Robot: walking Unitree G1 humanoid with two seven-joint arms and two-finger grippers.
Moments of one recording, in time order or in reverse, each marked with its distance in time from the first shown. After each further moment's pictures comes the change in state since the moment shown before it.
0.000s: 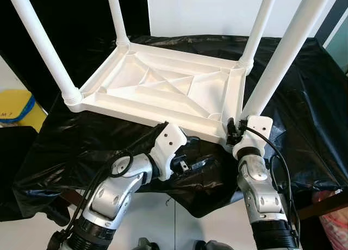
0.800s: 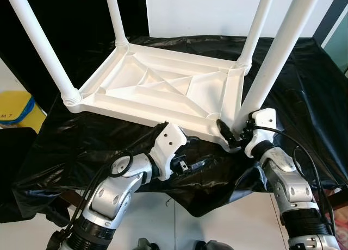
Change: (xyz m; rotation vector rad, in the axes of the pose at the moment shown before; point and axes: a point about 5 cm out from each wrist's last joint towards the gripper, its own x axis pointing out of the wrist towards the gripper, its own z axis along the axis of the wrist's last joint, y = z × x) left arm 0.000 0.000 0.000 0.001 0.001 -0.001; right arm 0.016 -0.020 0.006 -0.086 0.011 0.594
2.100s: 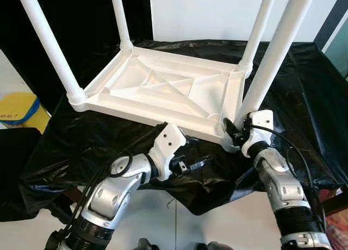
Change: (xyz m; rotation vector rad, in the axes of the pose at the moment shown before) left arm -0.002 0.001 -0.002 0.007 0.016 0.001; right arm 0.004 -0.002 -0.008 0.025 0.015 -0.279
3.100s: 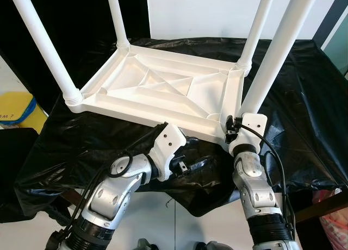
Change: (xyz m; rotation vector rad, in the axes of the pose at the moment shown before) left arm 0.001 -0.001 0.000 -0.003 -0.004 -0.001; right arm -0.004 0.030 0.002 0.058 -0.035 -0.340
